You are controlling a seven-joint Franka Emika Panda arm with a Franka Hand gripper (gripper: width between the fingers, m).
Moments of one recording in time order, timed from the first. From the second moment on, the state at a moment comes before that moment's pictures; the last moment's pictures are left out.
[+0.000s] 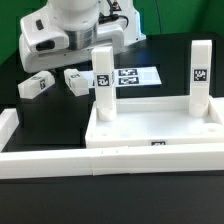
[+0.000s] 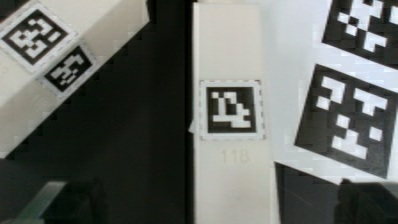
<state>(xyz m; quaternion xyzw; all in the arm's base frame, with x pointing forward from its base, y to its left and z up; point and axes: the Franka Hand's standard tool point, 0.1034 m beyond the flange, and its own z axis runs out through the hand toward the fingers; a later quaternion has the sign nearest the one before) 0.396 -0.115 0.044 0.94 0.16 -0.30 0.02</state>
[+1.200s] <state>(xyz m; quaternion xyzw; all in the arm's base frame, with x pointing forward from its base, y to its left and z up) 0.389 -0.114 0.026 0.93 0.16 -0.33 0.04</state>
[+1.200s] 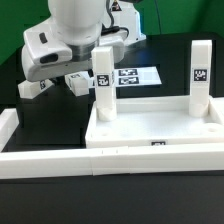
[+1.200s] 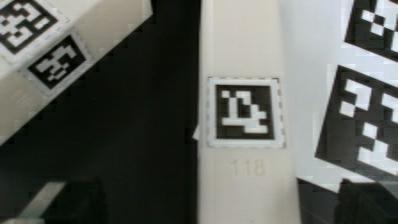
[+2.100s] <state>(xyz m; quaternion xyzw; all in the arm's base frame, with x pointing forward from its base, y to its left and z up) 0.384 -0.115 0.022 0.92 0.17 -0.35 0.04</state>
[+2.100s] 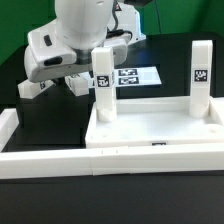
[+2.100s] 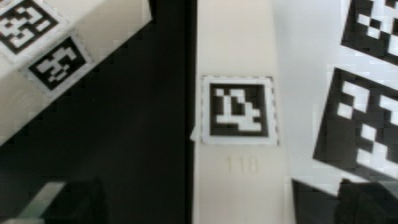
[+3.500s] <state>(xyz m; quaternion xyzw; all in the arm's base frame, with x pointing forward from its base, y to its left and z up) 0.367 -0.113 0.005 0.91 0.15 -0.37 0.05</state>
